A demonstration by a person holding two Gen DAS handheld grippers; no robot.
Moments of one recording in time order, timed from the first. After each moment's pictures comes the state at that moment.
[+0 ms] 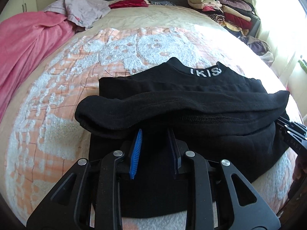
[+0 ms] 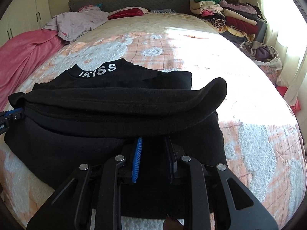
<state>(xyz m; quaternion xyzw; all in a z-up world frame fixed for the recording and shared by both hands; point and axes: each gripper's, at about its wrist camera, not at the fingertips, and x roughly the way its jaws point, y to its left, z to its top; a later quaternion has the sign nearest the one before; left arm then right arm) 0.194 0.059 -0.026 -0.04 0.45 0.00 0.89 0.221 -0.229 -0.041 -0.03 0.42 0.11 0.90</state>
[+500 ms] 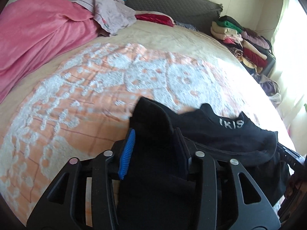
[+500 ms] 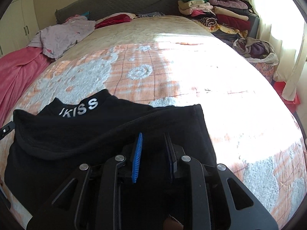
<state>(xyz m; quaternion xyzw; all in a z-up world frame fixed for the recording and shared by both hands) 0.228 0.122 -0.016 -0.13 0.38 0.06 0.91 0.294 -0.227 -0.029 0.00 0.42 0.07 0.91</state>
